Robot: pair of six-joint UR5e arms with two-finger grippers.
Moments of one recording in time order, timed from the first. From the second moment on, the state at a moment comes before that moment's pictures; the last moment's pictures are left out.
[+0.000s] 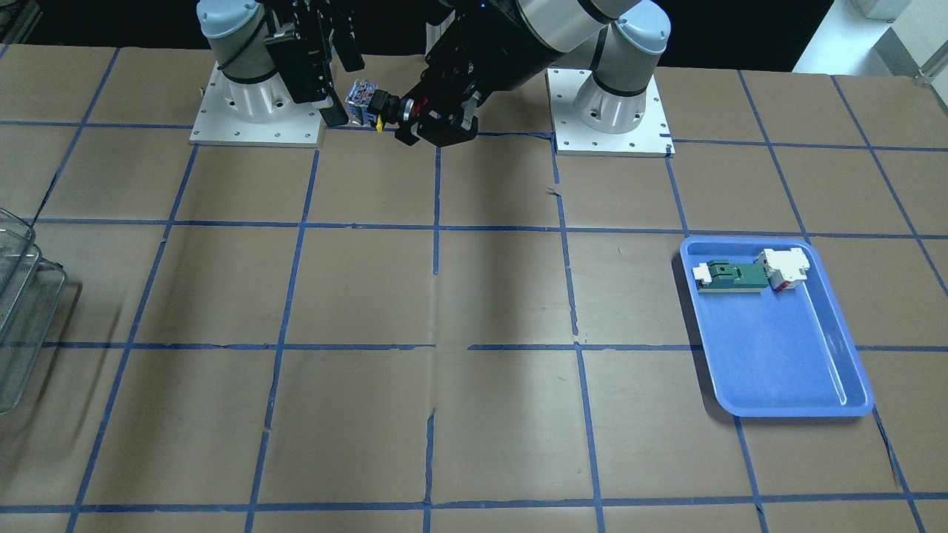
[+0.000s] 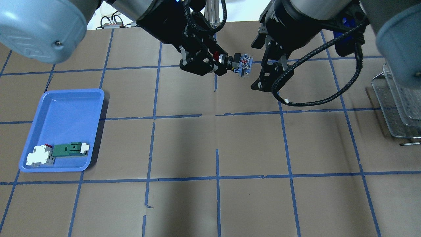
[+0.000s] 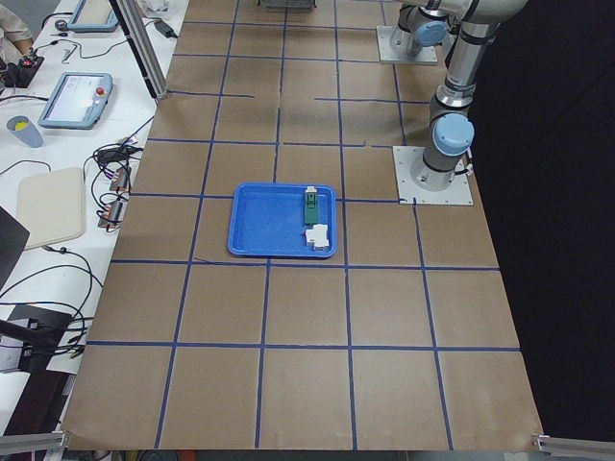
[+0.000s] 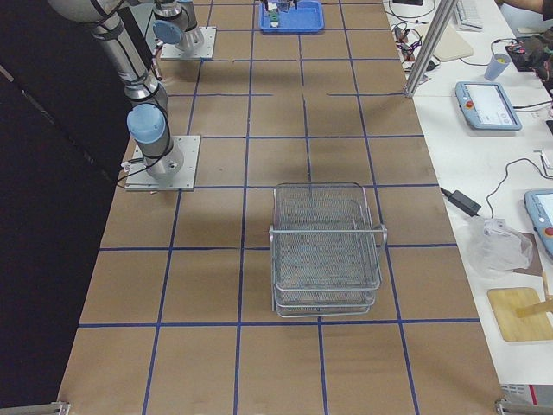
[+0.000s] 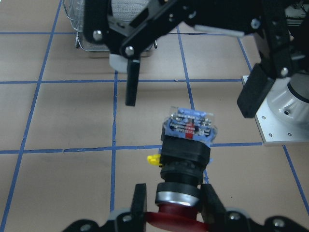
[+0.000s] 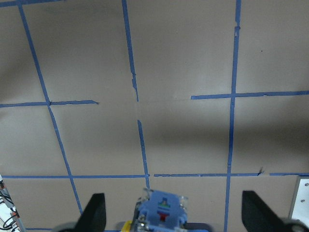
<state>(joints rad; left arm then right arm) -1.75 -1.66 -1.42 -1.62 0.88 1.42 1.77 -1.67 1.49 -1.57 -1.32 1.85</state>
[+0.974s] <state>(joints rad) -1.76 -1.65 -1.42 -1.61 0.88 1.42 1.80 -1.67 1.49 -1.56 -1.31 1.91</state>
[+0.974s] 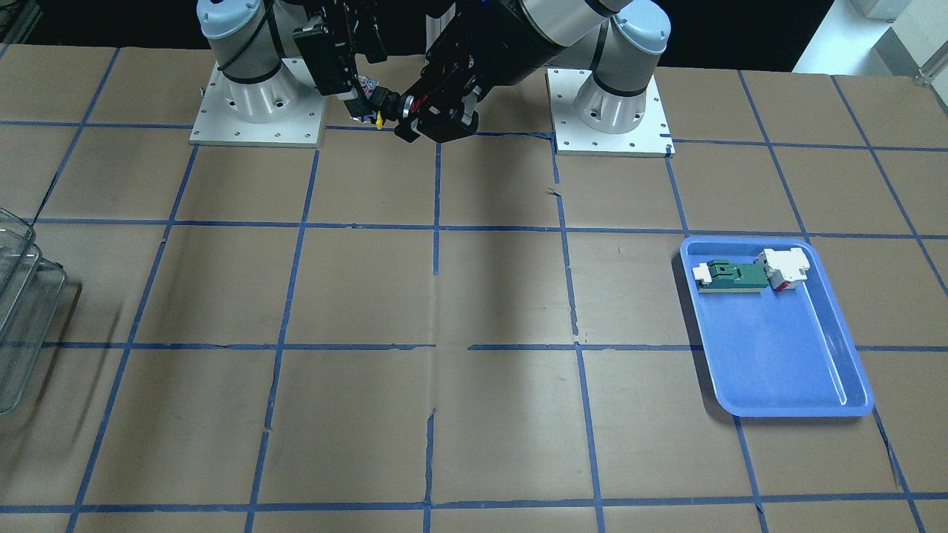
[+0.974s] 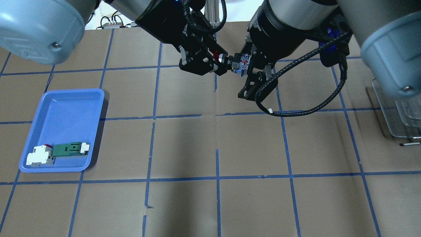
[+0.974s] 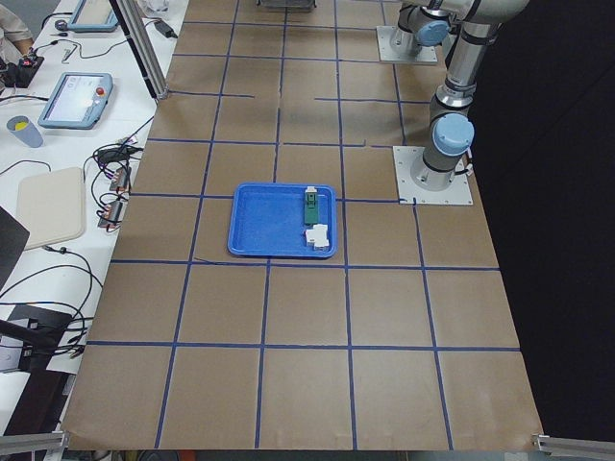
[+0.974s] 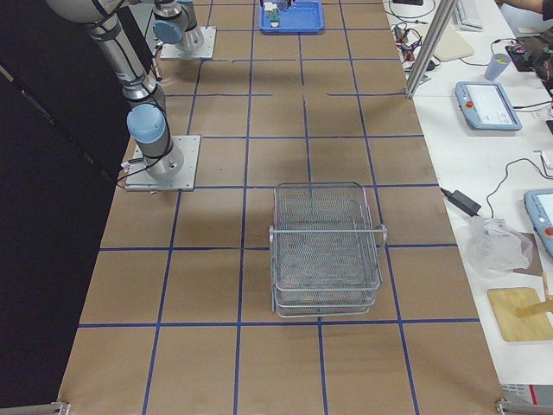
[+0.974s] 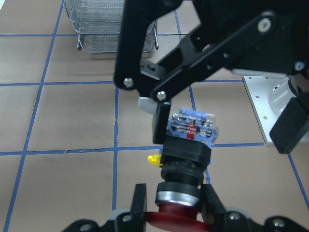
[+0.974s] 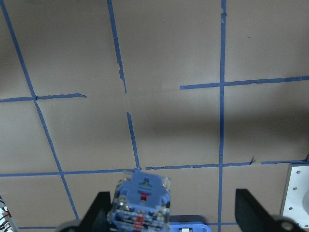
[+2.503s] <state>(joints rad) -1.76 -1.61 -1.46 -1.61 0.88 1.42 1.79 -1.65 1.48 -1.55 -1.28 1.91</state>
